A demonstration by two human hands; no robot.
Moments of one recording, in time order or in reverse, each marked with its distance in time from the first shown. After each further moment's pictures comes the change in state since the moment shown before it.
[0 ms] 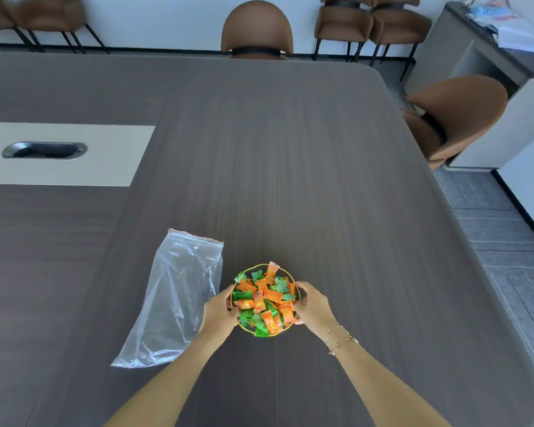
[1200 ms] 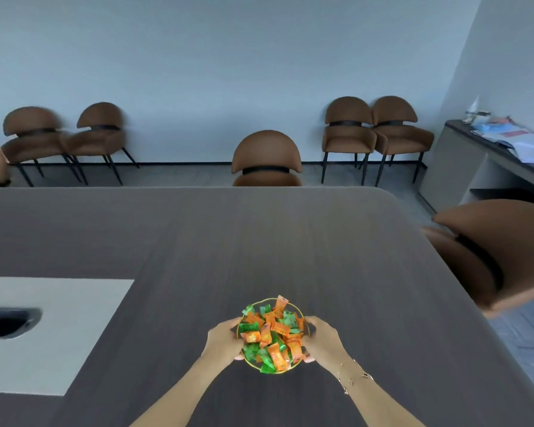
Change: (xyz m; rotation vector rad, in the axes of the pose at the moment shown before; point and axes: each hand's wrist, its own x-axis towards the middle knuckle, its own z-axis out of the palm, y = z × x) left_hand 0.365 0.225 -0.078 -0.099 -0.003 0.012; right_hand 0.332 -0.238 -0.140 -0.052 0.030 -0.173
